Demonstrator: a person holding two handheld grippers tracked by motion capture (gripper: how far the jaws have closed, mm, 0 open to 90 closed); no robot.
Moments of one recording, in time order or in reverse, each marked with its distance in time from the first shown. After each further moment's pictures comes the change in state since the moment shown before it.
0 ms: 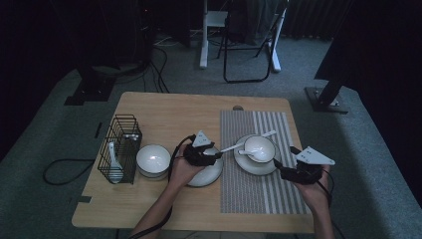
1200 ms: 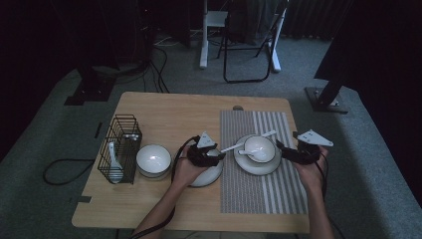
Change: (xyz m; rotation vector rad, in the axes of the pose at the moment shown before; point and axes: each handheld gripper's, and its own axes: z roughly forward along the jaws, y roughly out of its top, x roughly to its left) left arm -0.004 -0.001 0.013 0.019 -0.003 0.011; right arm -0.046 0.004 0.048 -0.035 -0.079 0.109
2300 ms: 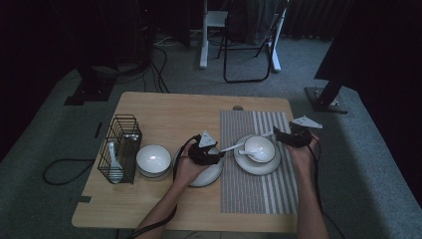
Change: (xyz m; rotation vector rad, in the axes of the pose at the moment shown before) left arm 0.003 -0.001 0.010 -0.009 0.042 0.015; right arm -0.032 0.004 0.070 0.059 -0.060 0.122
